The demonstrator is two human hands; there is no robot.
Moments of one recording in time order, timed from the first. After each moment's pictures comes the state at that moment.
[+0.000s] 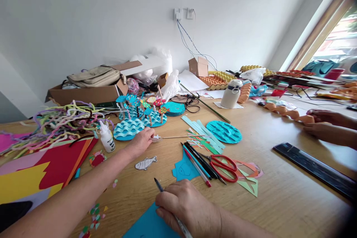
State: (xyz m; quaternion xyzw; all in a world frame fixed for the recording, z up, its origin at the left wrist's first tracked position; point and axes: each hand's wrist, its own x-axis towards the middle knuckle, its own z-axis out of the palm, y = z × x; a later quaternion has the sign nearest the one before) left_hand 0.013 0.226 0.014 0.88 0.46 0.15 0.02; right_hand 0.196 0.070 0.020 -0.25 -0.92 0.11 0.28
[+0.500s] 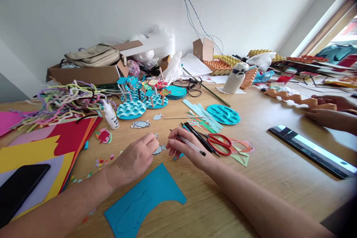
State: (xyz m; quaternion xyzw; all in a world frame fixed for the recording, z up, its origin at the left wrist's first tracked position) left_hand 0.011 0.093 0.040 0.92 0.37 0.13 0.03; right_hand 0.209 0.100 0.025 -0.36 -0.60 0.59 0.40
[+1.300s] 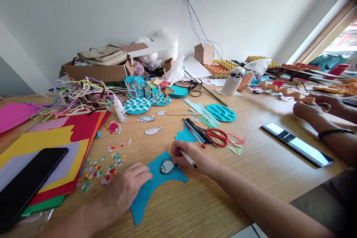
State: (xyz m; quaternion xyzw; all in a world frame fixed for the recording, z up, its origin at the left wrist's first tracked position) left_hand -0.039 0.008 0.013 0.91 0.35 0.14 0.16; right_hand 0.202 0.065 0.010 -0.46 -0.71 0.49 0.20
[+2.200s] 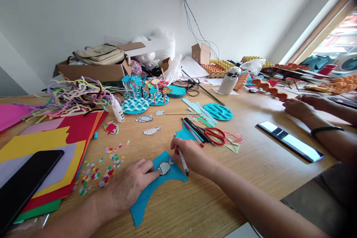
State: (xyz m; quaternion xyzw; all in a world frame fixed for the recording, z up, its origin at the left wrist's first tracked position) left_hand -0.025 0.020 0.008 0.94 0.33 0.02 0.04; right_hand 0.198 0.061 0.021 -0.53 -0.78 0.28 0.16
